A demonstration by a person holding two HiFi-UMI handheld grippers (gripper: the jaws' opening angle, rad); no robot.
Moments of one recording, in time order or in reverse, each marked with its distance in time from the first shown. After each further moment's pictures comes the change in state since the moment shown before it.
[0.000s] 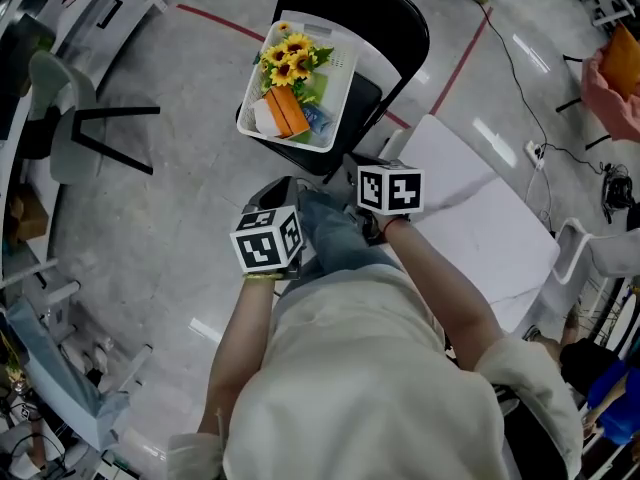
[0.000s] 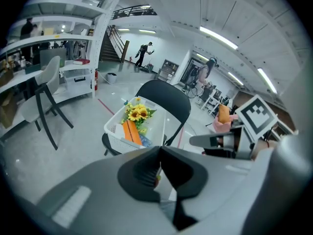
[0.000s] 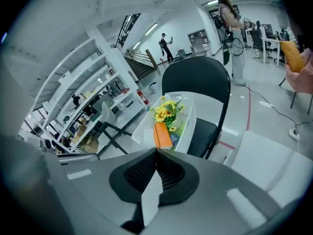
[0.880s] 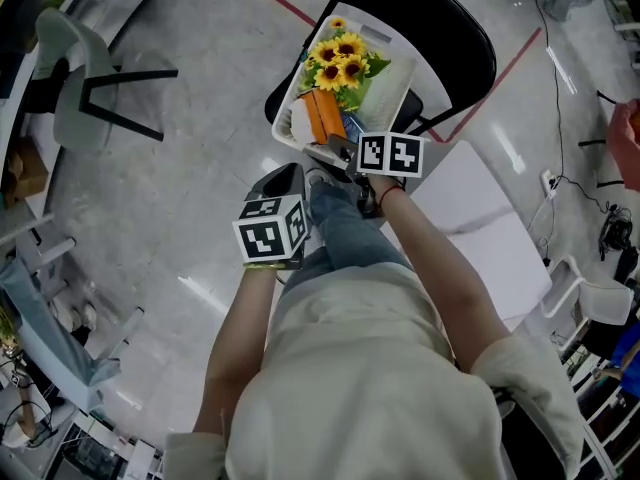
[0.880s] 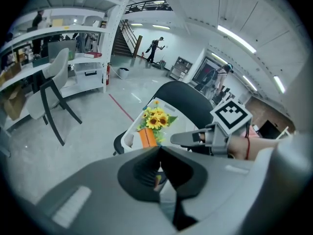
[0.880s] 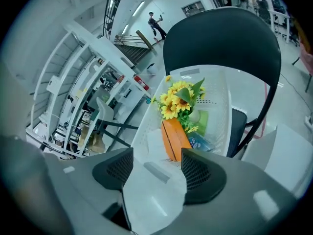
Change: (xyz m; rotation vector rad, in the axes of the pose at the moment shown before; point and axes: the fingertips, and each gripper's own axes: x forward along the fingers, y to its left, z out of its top) left arm 0.039 0.088 0.058 -0.113 0.051 0.082; right arm 0.148 0.031 0.053 0.117 0.223 0.089
